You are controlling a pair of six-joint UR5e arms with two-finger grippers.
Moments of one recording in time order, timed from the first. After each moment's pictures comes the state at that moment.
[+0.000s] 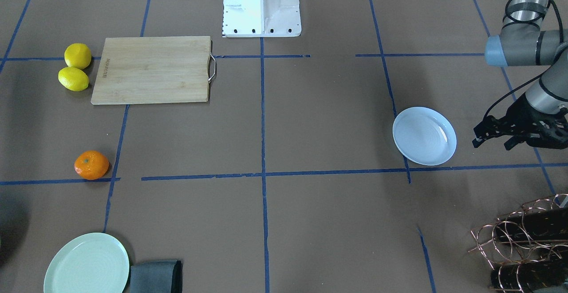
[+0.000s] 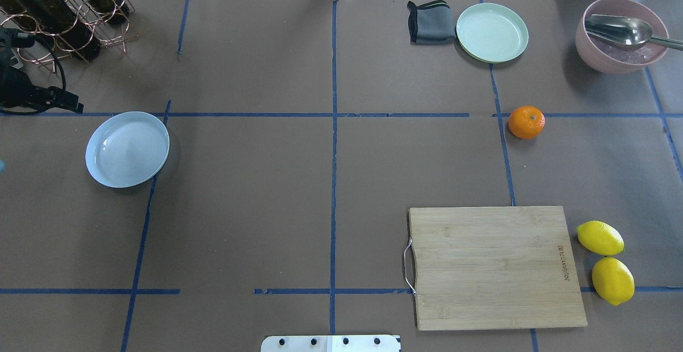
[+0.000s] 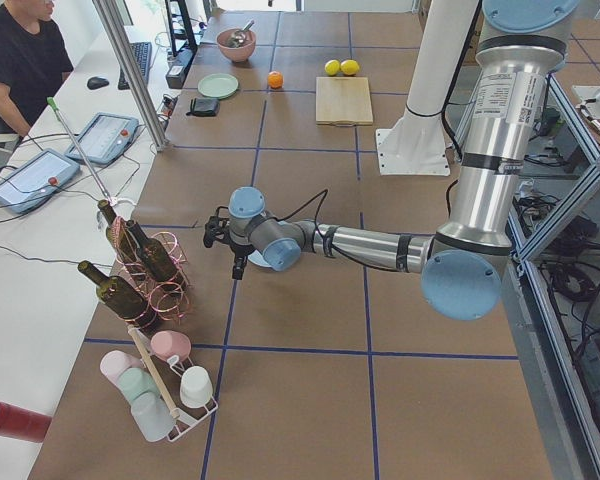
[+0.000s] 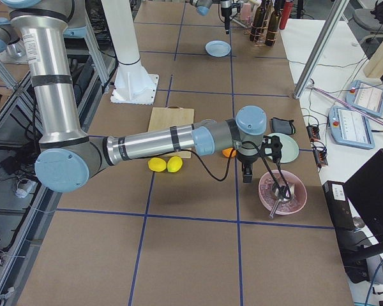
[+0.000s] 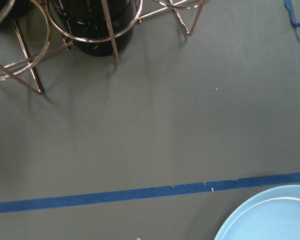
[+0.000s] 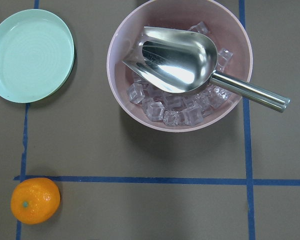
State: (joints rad) left arm -1.07 -1.71 -1.47 -2.24 -2.17 -0.74; right arm 1.50 -1.43 1.65 -1.48 2.43 0.30
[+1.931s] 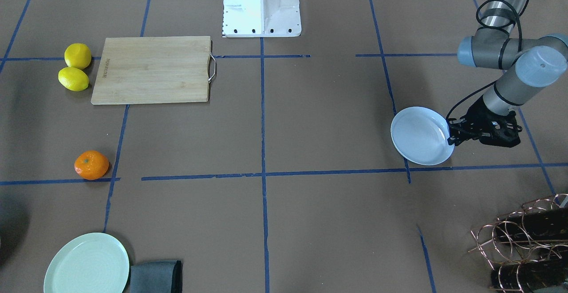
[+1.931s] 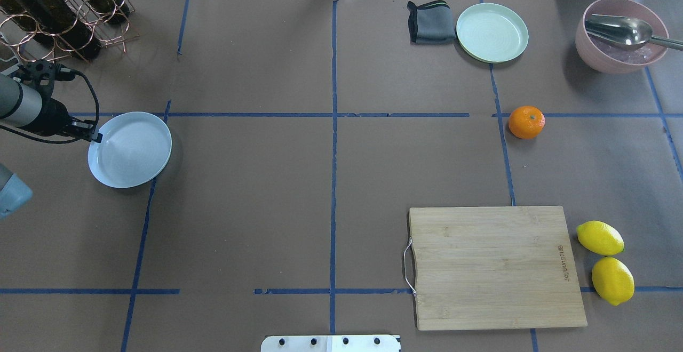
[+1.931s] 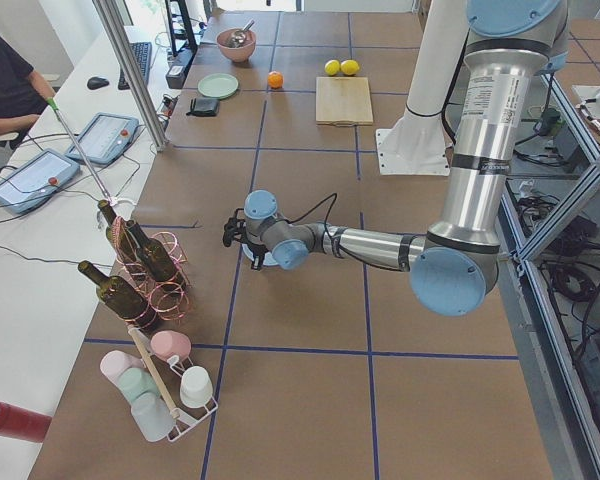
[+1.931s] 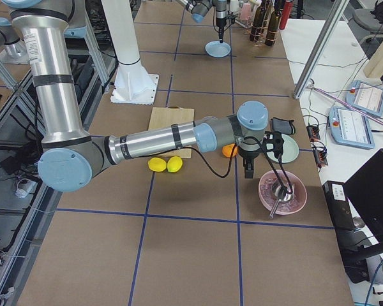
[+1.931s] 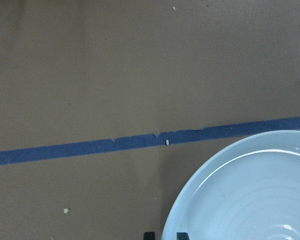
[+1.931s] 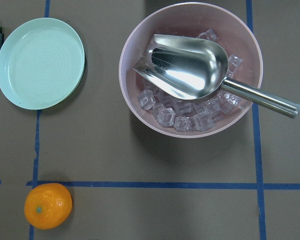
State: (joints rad) left arm -0.96 -1.71 -1.46 -2.26 -2.16 -0.77; right arm 1.50 -1.41 1.66 -1.48 2.43 0.33
